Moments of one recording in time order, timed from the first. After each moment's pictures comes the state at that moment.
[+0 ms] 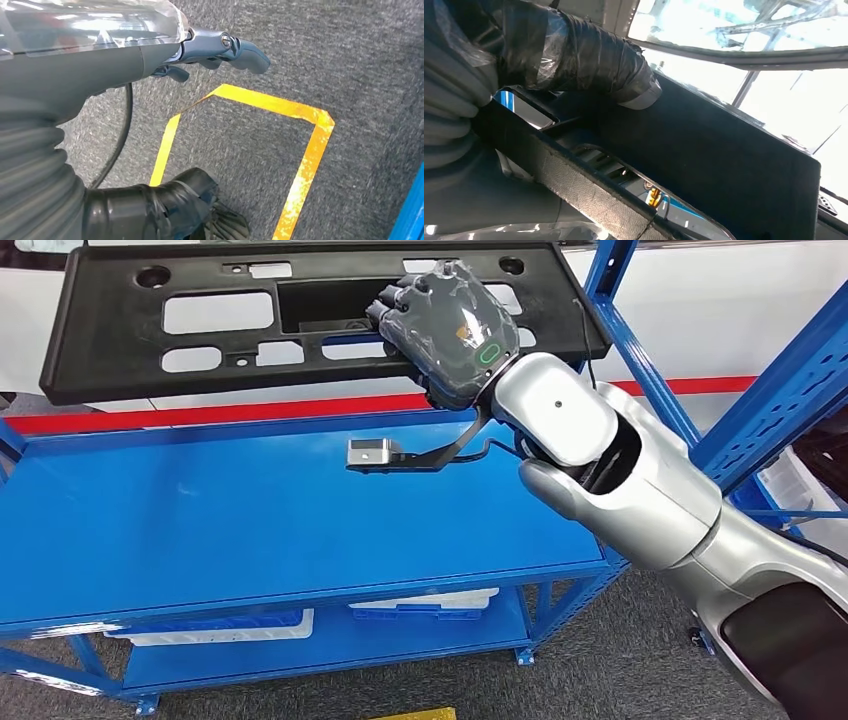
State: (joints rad) left arm -0.09 -0.19 1.25 -0.18 -0.85 -0.03 -0.38; right arm -1.23 -0.15 0.93 -1.15 1.16 0.11 -0.07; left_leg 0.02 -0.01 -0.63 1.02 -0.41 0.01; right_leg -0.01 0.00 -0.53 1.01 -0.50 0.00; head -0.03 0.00
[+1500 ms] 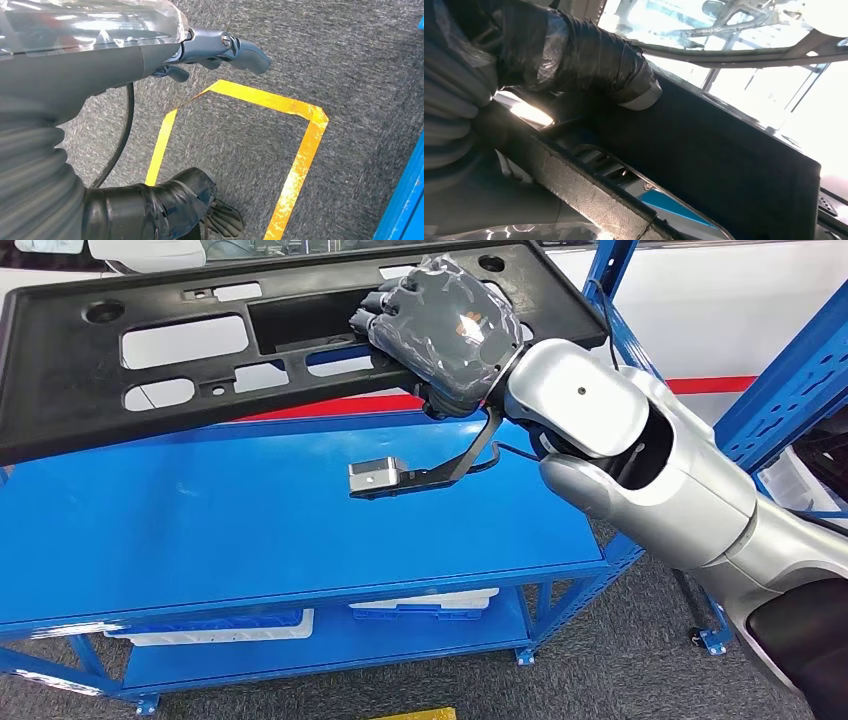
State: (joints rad) left arm -0.11 -0.19 1.25 -0.18 -0.84 -0.03 -0.36; right arm -1.29 -0.19 0.94 -1.24 1.00 0.20 -0.14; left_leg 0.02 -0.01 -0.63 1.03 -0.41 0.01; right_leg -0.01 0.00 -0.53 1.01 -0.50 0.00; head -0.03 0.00
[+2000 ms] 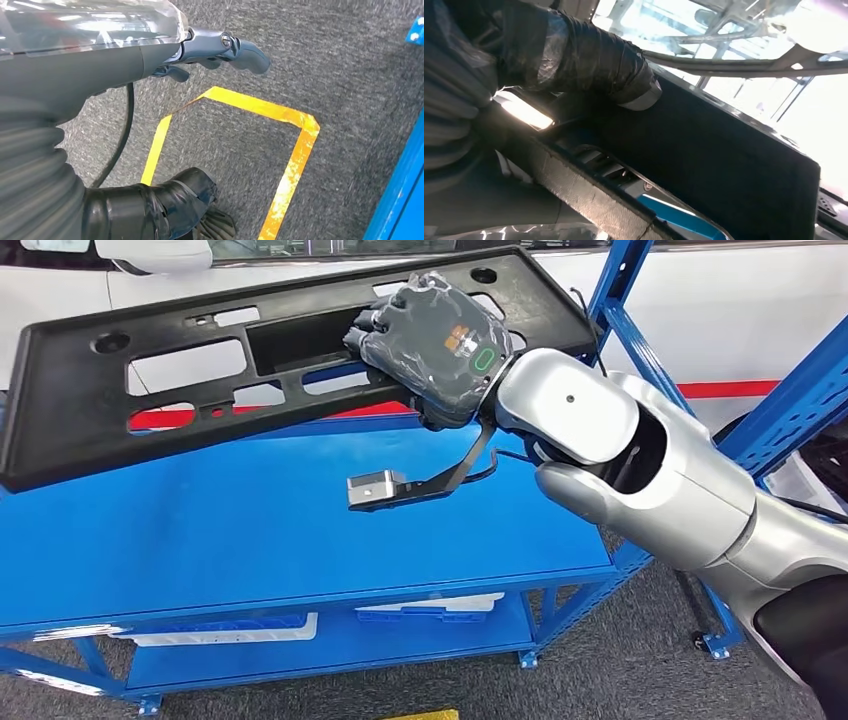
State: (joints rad) left arm -0.11 -0.19 1.25 -0.18 -0.84 -0.03 -0.37; right arm -1.32 -0.22 1.01 -1.25 0.98 0.21 -0.12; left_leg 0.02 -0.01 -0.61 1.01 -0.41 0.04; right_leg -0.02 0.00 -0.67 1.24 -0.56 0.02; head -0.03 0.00
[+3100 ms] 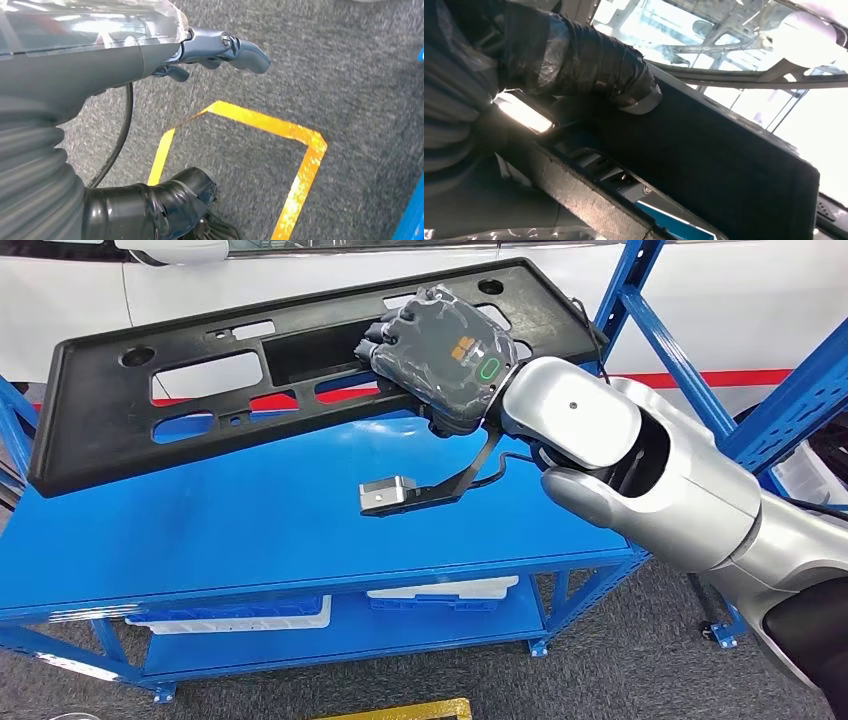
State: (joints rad) left arm -0.11 -0.20 1.25 -0.18 -0.84 -0.03 -0.36; right arm -1.32 -0.24 1.04 -1.25 0.97 0.20 -0.12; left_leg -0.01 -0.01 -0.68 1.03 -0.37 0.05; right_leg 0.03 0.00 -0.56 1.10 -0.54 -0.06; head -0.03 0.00
